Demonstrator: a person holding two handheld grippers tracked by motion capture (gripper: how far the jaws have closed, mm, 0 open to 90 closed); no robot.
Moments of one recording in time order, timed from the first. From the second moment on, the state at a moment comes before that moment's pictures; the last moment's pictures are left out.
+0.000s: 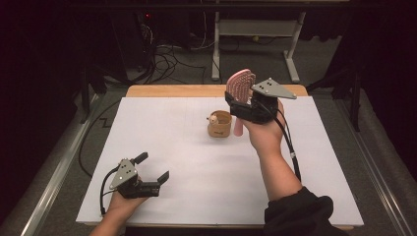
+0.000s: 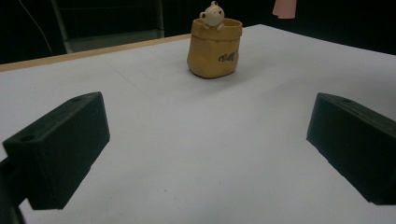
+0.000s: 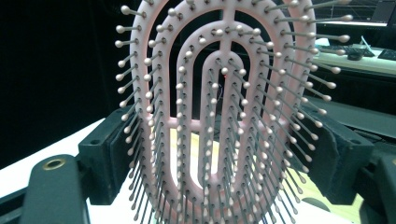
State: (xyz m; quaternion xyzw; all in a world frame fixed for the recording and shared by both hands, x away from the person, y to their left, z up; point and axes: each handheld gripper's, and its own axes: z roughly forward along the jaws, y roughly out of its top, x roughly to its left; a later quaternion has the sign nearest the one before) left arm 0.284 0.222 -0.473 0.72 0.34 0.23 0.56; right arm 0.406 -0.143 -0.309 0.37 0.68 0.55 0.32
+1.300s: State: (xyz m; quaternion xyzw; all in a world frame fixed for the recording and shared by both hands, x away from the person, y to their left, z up) left arm 0.282 0.224 -0.473 0.72 0.35 0.22 0.56; right arm 0.443 -0.109 -0.302 0.36 0.68 0.54 0.34
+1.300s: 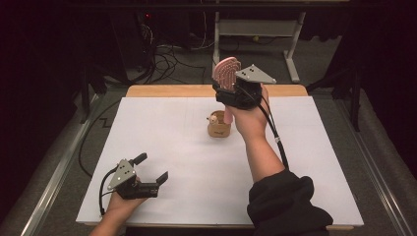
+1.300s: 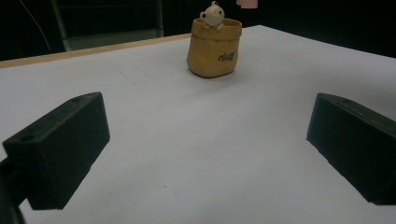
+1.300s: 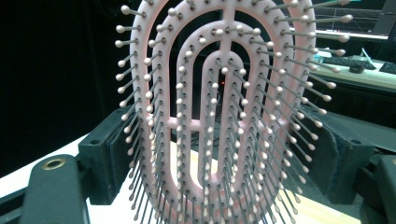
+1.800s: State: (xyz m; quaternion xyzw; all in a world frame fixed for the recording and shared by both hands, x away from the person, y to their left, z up) left arm 0.281 0.223 -0.473 0.72 0.34 0.22 0.56; right arm 0.453 -0.104 -0.303 0.37 0.67 0.55 0.34
